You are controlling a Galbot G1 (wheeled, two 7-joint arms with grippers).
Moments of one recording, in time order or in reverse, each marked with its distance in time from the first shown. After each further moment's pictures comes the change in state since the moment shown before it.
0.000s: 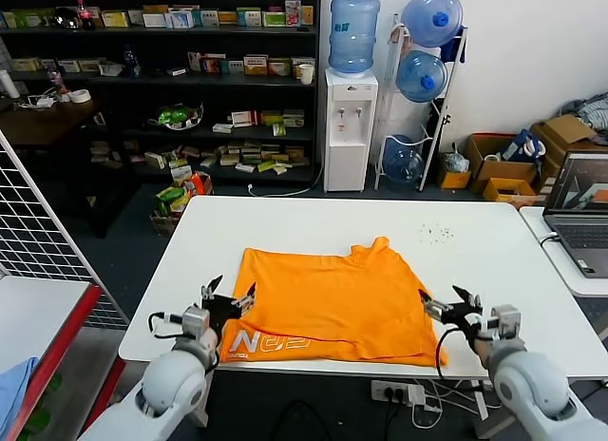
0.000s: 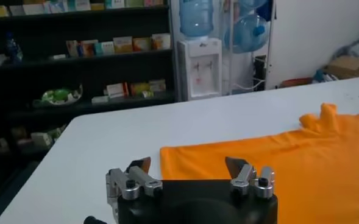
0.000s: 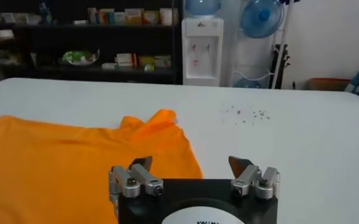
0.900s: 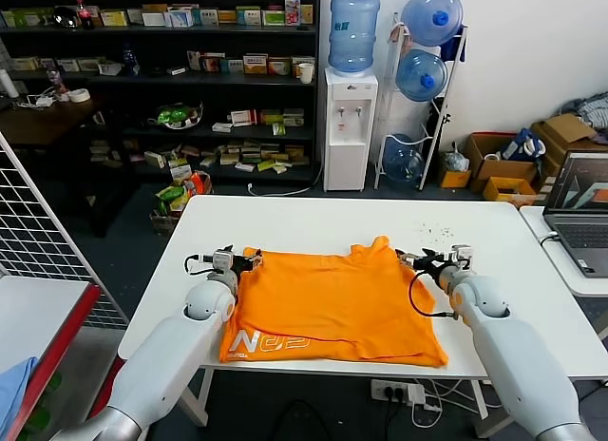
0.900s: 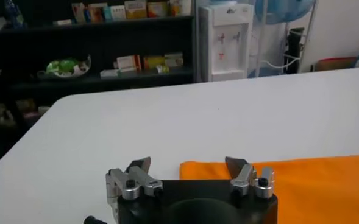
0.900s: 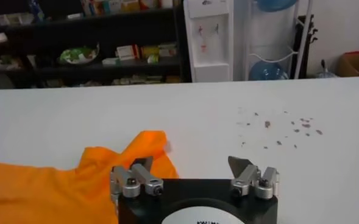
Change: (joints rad) left arm -0.432 -0.204 0.113 0.648 -0.029 -0.016 0.084; right arm 0.503 0.210 -0.199 -0.623 -0.130 0.012 -0.222
